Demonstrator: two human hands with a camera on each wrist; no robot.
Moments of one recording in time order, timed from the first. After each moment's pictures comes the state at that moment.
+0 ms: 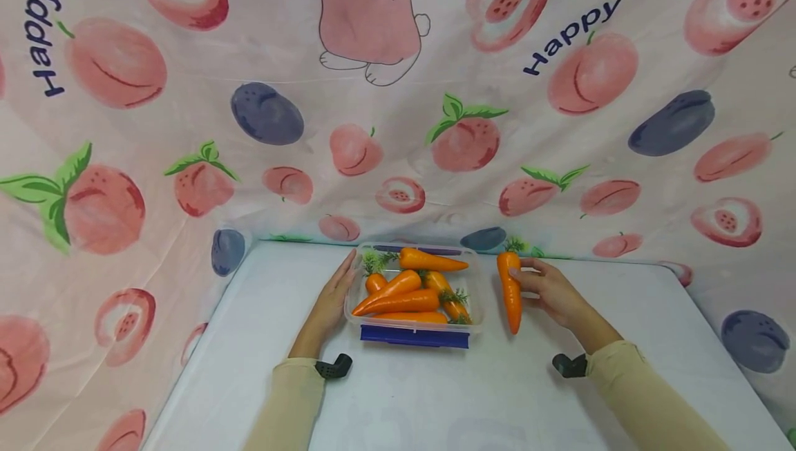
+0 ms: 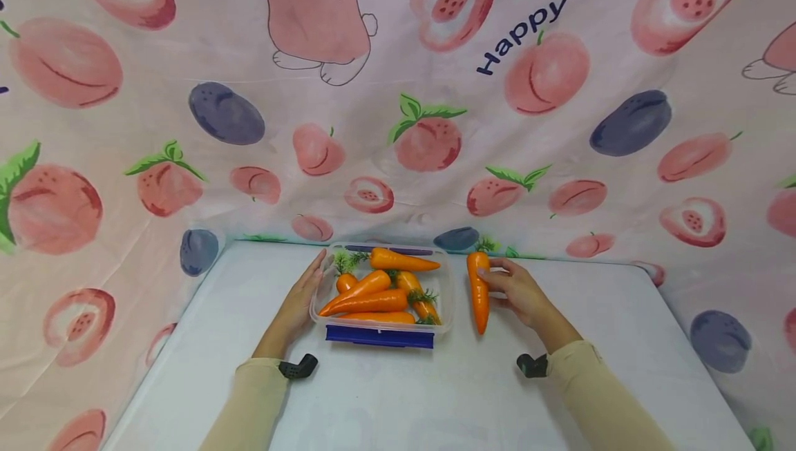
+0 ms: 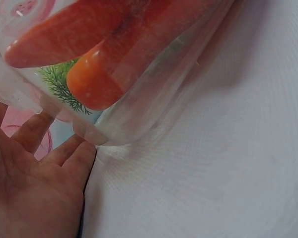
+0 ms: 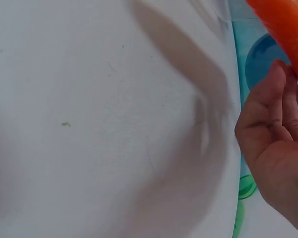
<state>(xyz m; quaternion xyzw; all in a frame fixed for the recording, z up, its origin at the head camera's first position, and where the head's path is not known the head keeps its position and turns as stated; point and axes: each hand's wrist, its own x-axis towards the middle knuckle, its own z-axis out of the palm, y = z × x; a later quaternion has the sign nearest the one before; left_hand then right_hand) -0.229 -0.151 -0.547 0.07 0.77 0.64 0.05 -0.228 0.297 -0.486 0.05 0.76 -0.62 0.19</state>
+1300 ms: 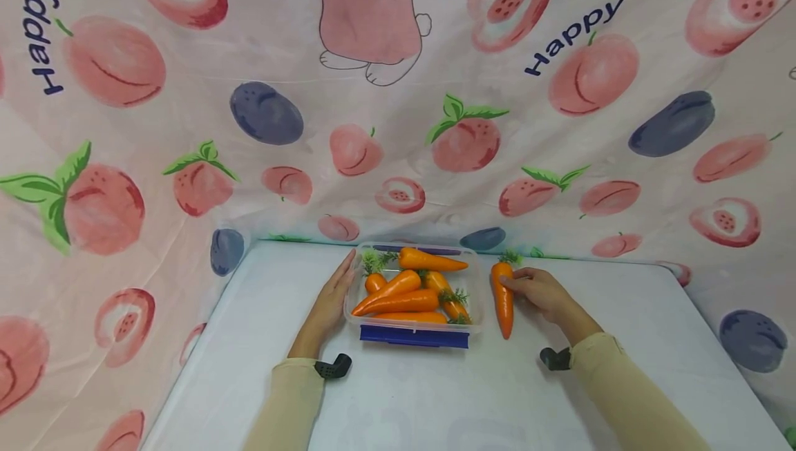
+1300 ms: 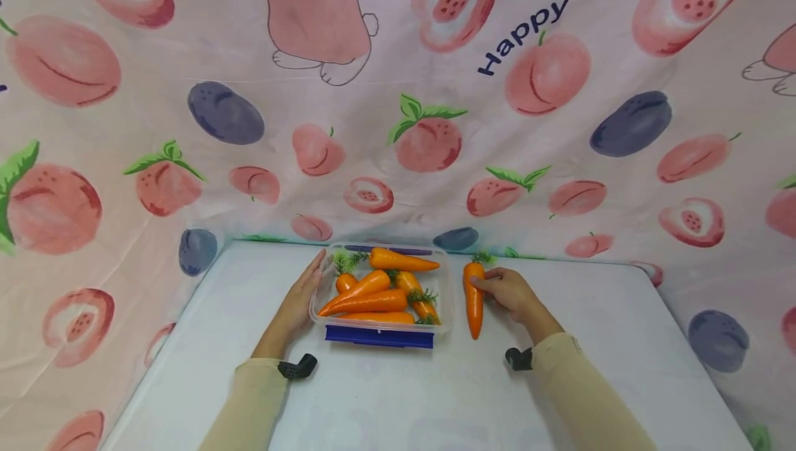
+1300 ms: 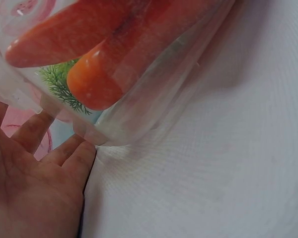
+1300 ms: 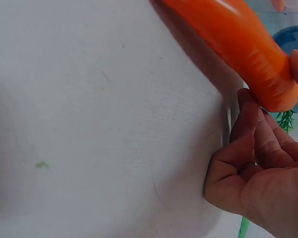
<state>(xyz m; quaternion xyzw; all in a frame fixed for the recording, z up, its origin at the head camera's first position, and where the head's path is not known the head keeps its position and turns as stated) -0.229 -0.153 -0.547 0.06 0.76 0.64 0.06 -0.238 0.284 -0.500 0.13 0.85 -0.47 0.20</state>
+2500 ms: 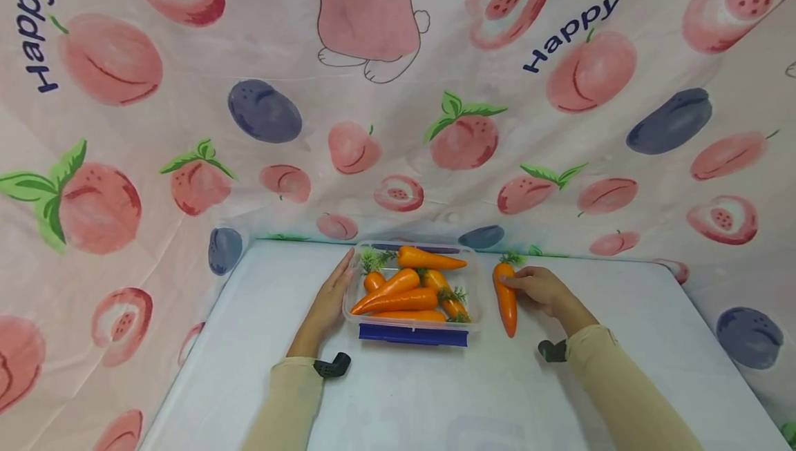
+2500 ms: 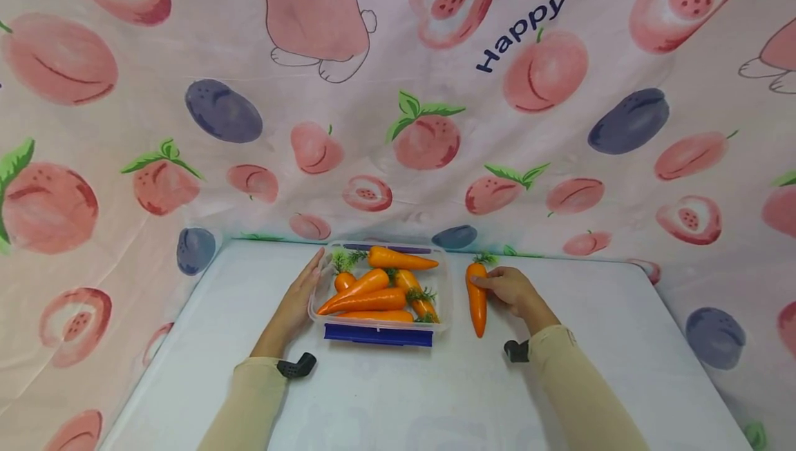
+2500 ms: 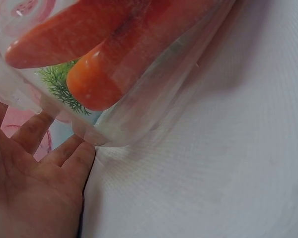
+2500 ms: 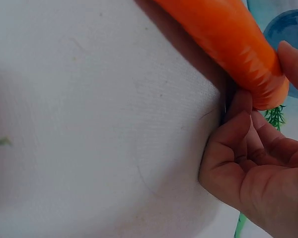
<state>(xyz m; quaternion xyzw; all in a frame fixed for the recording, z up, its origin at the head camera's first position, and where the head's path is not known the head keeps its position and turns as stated) -0.228 -0.152 -0.548 0.06 0.77 0.64 0.05 -0.246 0.290 -0.502 0.16 0.84 -0.47 0.22</state>
